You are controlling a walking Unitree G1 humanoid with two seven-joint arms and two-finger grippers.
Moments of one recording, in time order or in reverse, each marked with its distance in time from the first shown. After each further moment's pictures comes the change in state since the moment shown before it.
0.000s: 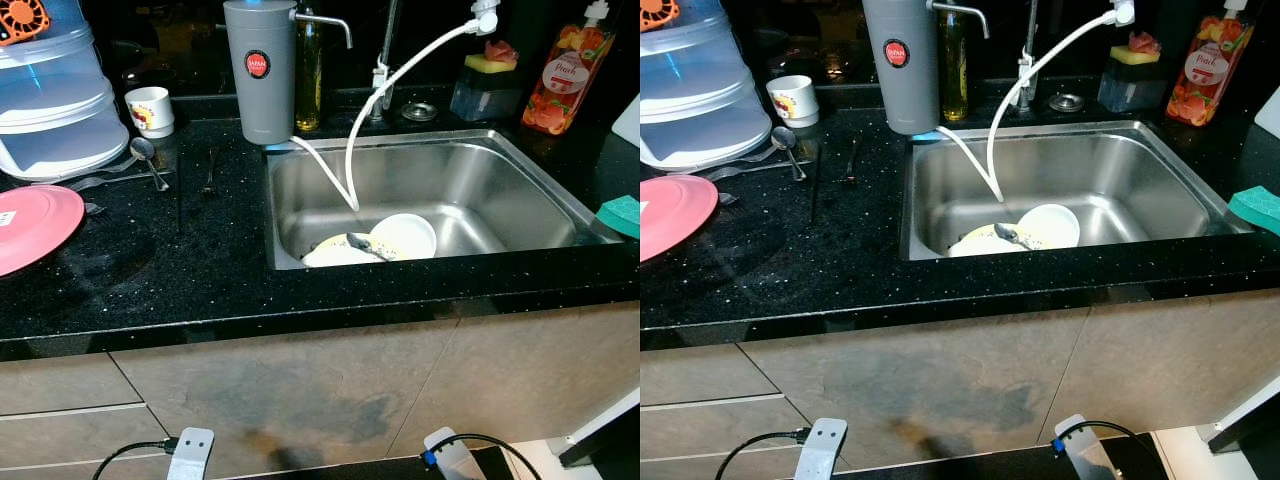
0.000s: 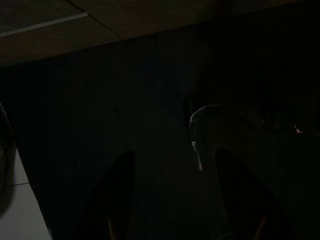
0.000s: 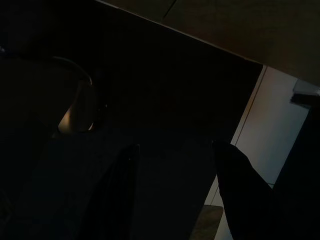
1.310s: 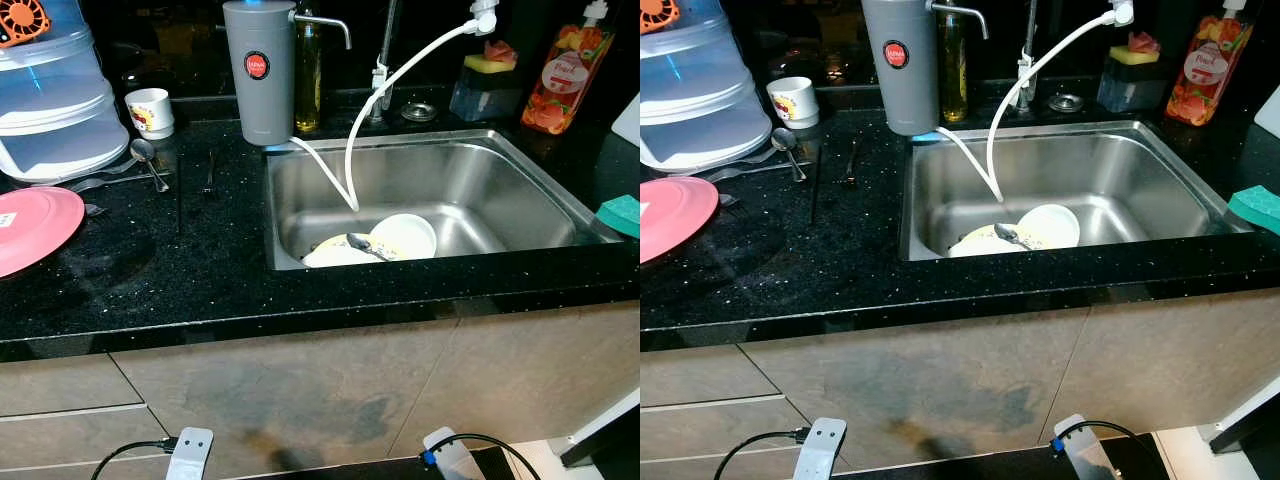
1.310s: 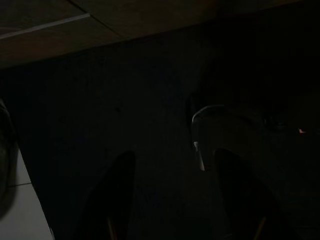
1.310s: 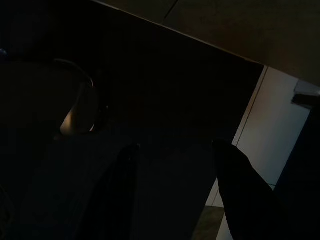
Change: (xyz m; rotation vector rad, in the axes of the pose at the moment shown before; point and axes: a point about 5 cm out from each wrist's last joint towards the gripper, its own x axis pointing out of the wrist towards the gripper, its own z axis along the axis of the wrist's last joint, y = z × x) left arm 0.000 0.000 0.000 0.003 0.000 0.001; right arm 0.000 0.001 0.000 0.003 -0.001 0.000
